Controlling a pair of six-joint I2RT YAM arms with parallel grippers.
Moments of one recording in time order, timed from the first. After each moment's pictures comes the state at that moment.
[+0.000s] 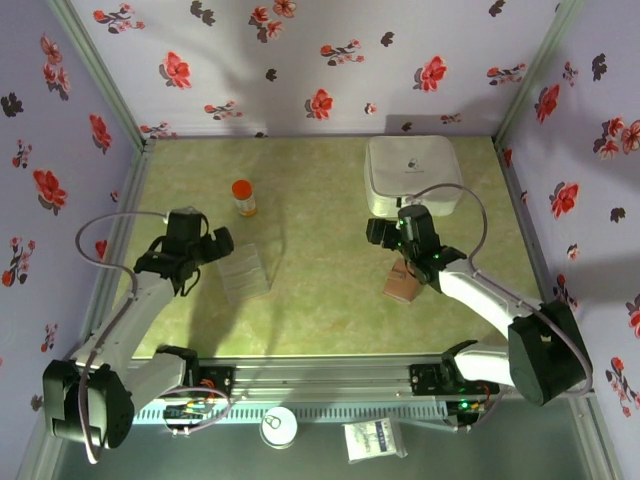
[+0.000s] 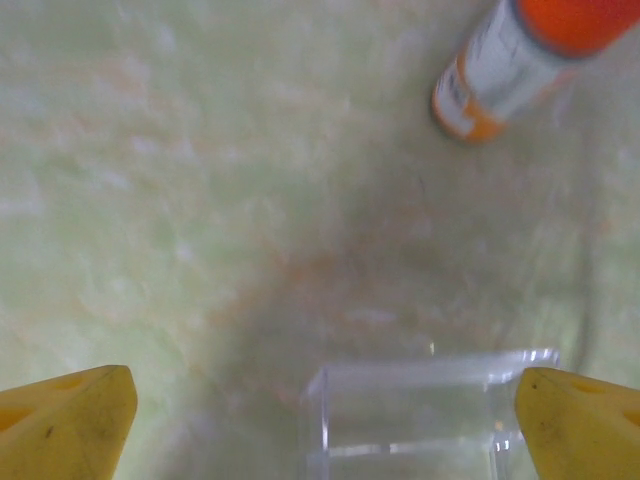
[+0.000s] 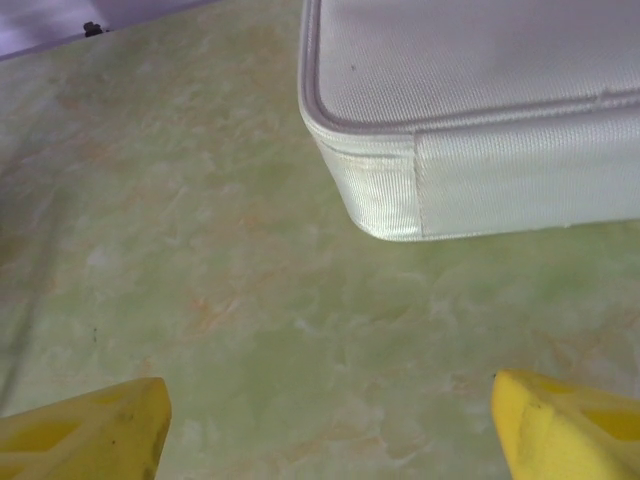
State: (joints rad) left arm -0.24 1.04 0.71 -0.55 -0.16 -0.51; right arm 0.46 1.24 0.65 -0.03 0.13 0.45
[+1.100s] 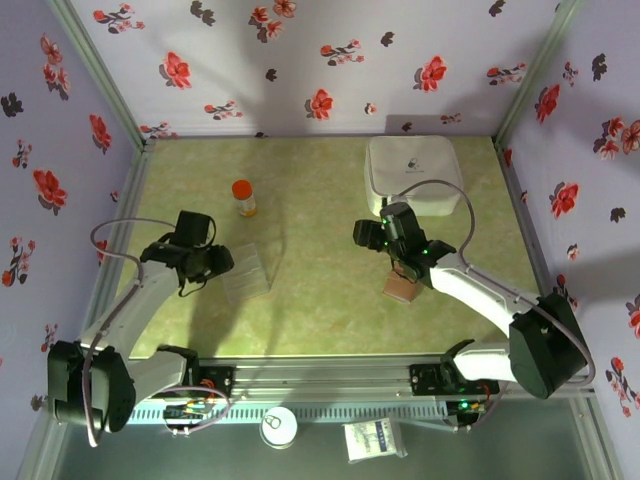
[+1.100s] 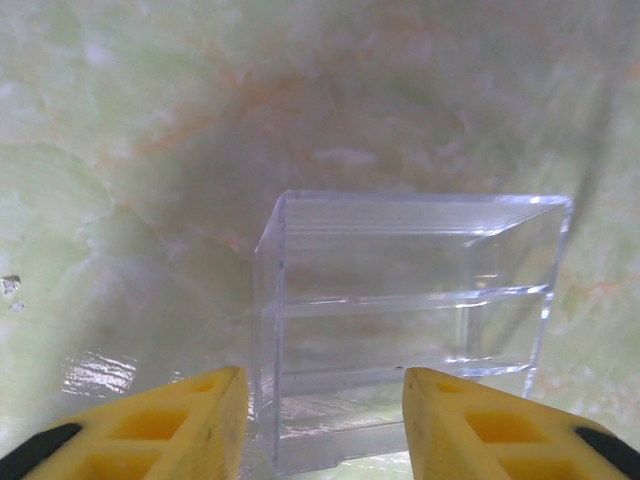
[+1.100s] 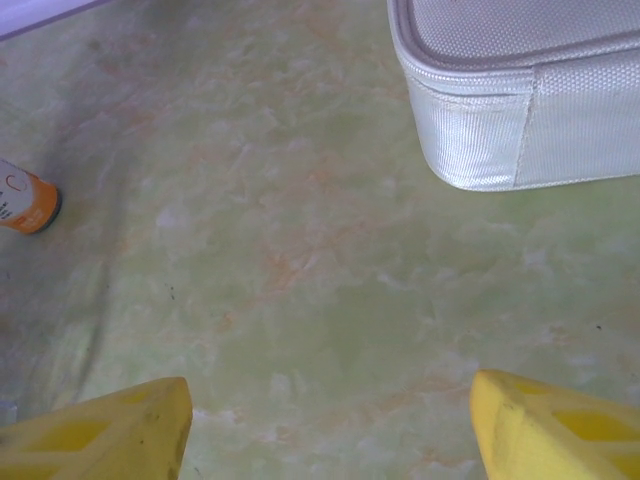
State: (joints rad) left arm -0.26 1.13 0.76 -0.75 0.01 -0.61; right arm 0.59 1.28 0.76 -0.17 0.13 0.56
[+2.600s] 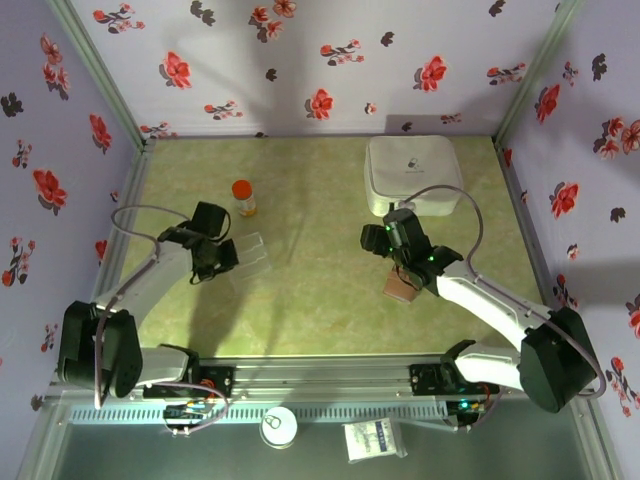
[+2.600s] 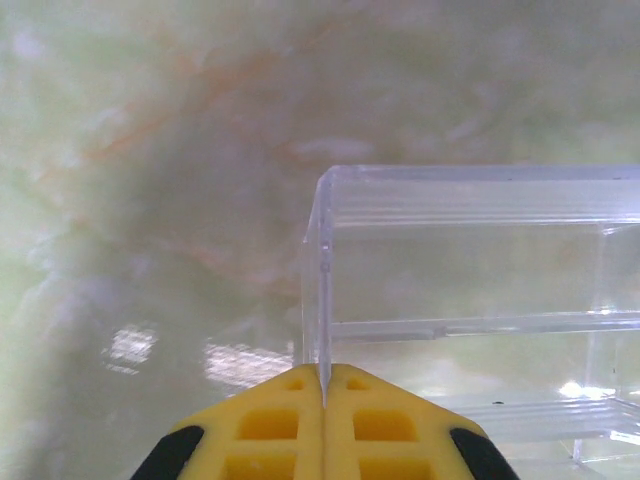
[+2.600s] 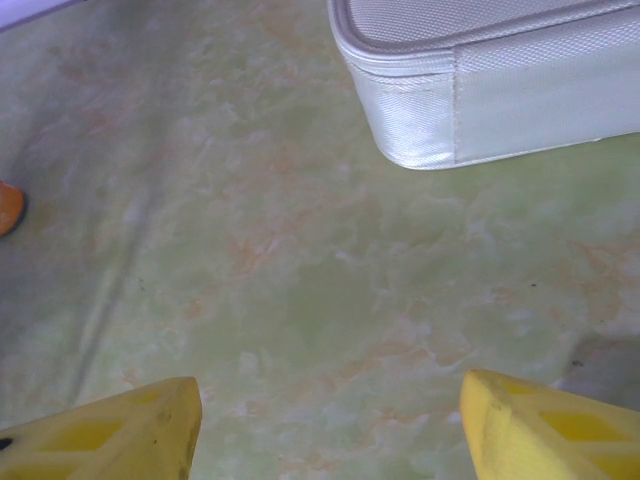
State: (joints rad) left arm -0.33 1.32 0.88 -0.76 -0.02 -0.59; right arm 0.60 1.20 0.73 -0.25 0.21 0.60
